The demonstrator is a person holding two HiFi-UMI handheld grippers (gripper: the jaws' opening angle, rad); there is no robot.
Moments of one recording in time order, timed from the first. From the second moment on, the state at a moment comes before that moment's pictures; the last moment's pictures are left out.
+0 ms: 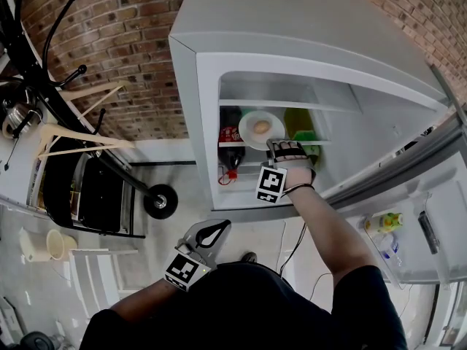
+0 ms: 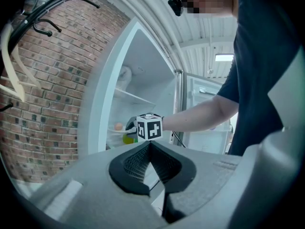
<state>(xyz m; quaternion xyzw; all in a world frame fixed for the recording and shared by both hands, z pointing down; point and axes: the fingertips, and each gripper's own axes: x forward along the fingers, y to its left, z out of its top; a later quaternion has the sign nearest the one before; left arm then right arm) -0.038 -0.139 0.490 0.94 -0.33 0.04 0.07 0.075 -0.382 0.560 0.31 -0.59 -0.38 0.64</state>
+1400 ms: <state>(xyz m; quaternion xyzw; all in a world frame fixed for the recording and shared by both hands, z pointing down) -0.030 -0.127 0.478 0.95 -0.31 0.04 0.05 0.067 -0.330 0.534 0.33 -0.60 -0.39 0.61</state>
